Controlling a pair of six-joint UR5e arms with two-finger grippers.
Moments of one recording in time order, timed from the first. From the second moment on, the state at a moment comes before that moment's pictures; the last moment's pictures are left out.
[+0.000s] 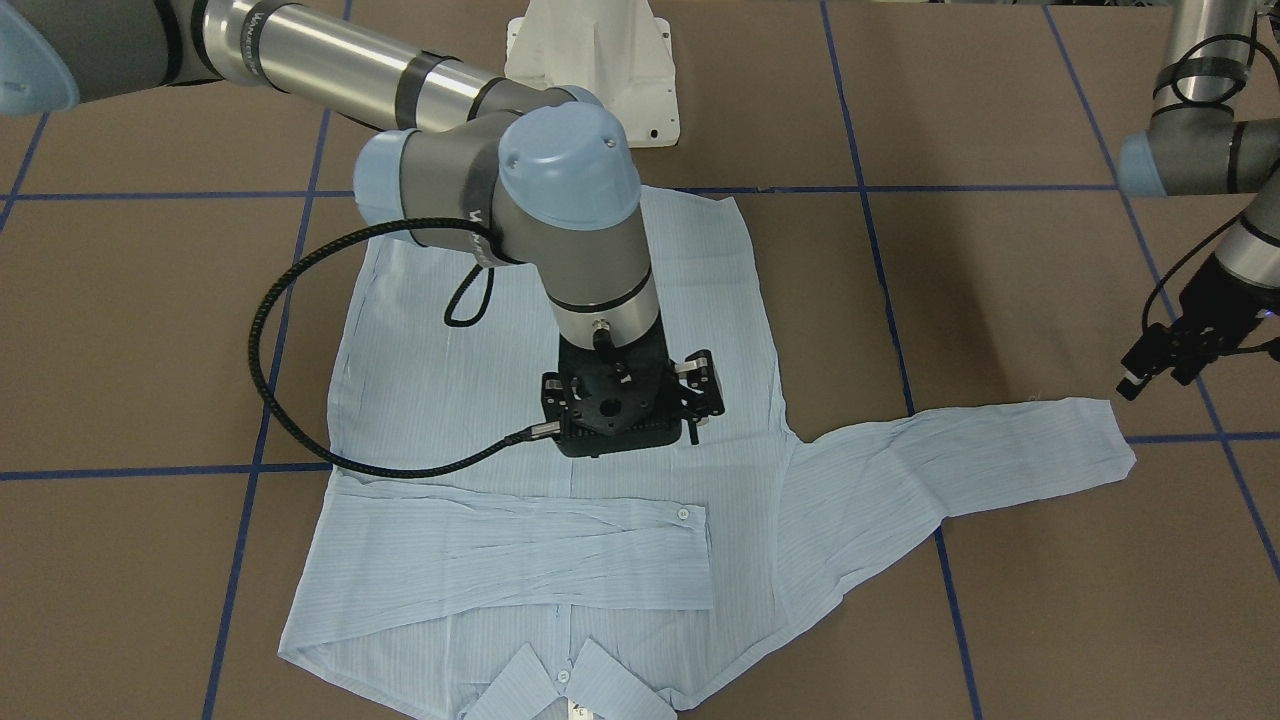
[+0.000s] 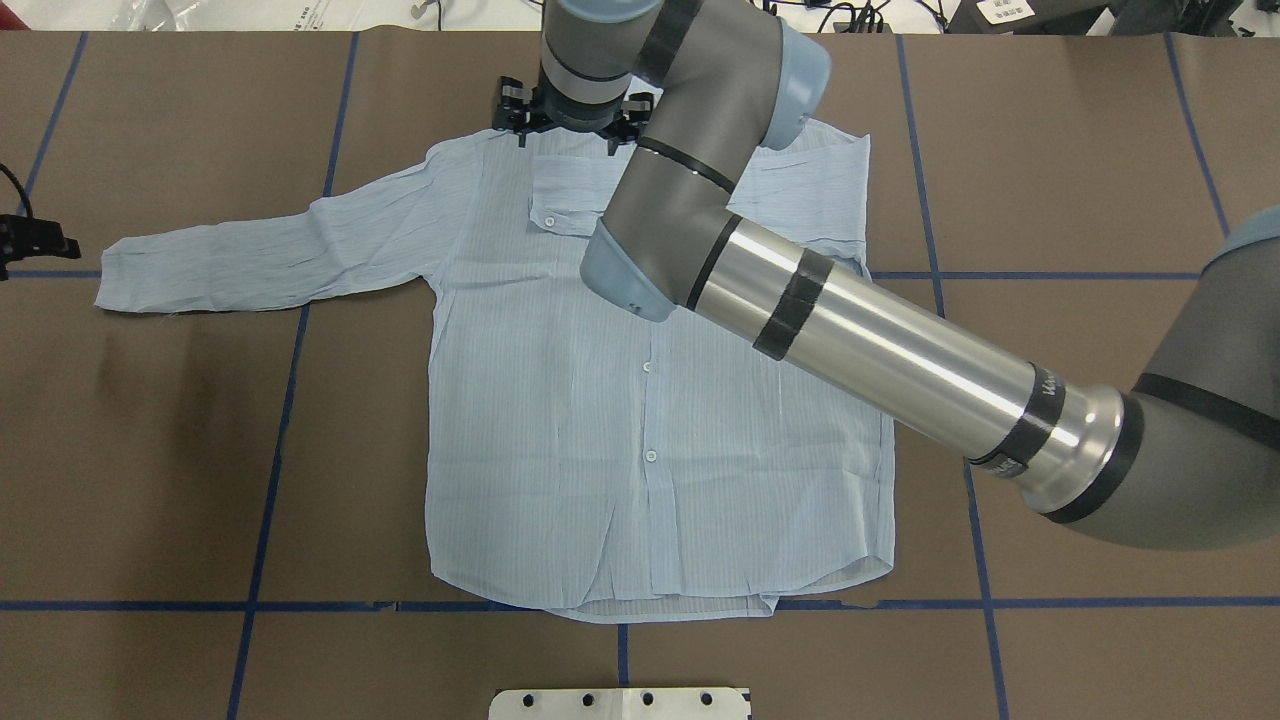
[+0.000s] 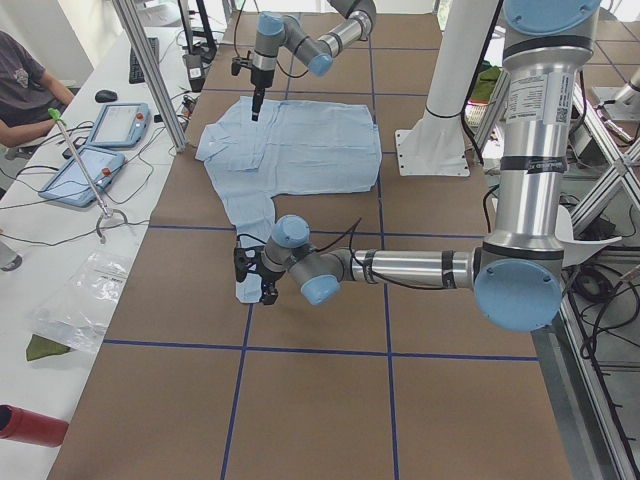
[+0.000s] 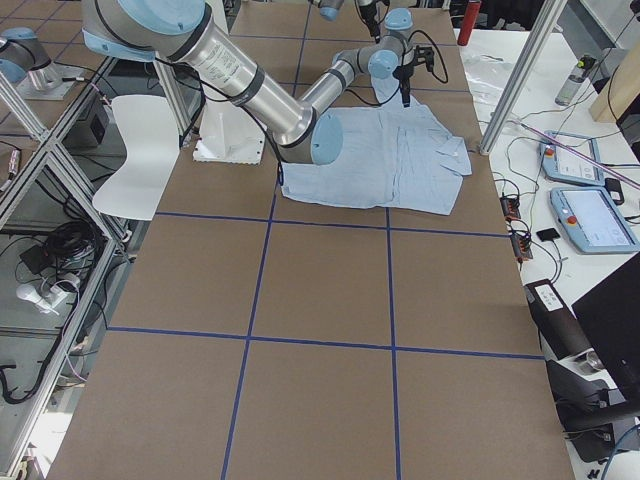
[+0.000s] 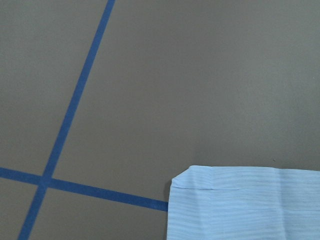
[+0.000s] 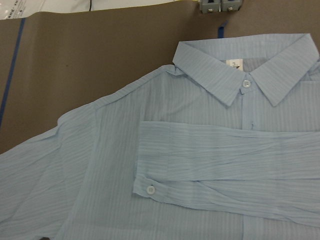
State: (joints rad) left arm -1.06 -1.59 -1.45 -2.50 -1.99 -1.16; right arm 0.75 -0.51 1.24 -1.39 1.93 1.08
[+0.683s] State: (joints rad) left arm -0.97 -1.60 -1.40 -2.50 -1.85 -1.23; right arm 0.84 -0.61 1.41 -1.57 2.06 0.96
